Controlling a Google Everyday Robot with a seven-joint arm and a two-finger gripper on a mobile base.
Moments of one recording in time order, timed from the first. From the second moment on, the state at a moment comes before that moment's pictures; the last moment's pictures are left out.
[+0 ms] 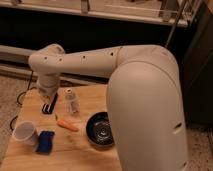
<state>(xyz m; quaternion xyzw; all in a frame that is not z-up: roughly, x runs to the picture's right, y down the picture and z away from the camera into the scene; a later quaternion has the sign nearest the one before) -0.278 0.050 0.687 -0.36 -0.09 0.19 0.91</state>
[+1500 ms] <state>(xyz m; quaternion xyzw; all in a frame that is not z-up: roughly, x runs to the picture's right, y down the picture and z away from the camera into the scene) -0.221 0.104 0.664 -0.33 -0.14 0.21 0.91</state>
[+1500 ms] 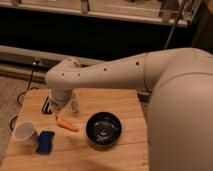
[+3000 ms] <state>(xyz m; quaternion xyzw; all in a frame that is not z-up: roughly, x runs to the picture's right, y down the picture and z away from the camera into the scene) -0.043 0.307 0.671 -0.42 -0.02 0.33 0.84</state>
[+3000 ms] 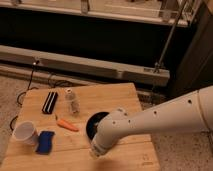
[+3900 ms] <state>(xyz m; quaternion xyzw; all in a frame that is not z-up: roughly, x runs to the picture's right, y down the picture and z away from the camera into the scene) 0.041 0.304 0.707 -0.40 0.07 0.41 0.82</state>
